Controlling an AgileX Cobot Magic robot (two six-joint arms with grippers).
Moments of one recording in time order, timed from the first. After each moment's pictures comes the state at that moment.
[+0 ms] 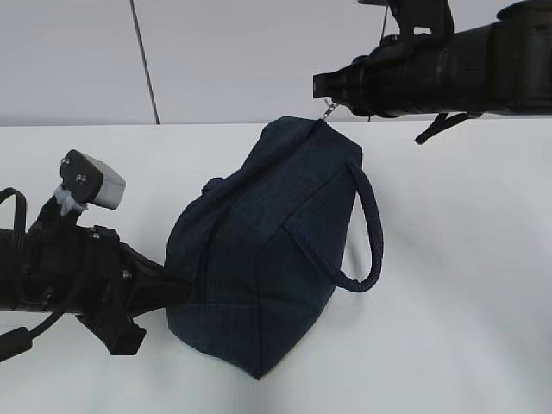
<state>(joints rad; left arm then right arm) -0.32 1.54 -0.54 -1.65 0.61 1.98 0.33 1.72 -1.15 1.82 0.07 -1.64</state>
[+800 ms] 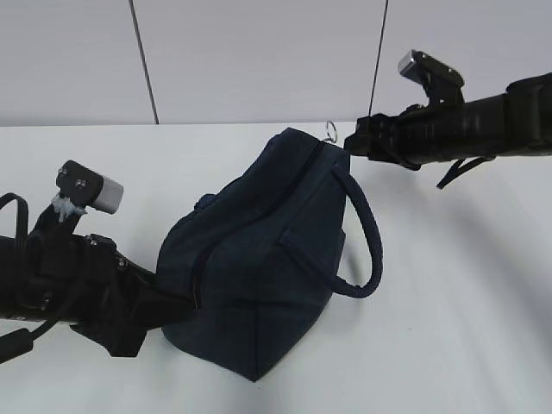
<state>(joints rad) -0.33 1.52 -0.53 -1.54 0.58 1.75 0.09 1.94 -1.21 1.64 0.47 -1.46</state>
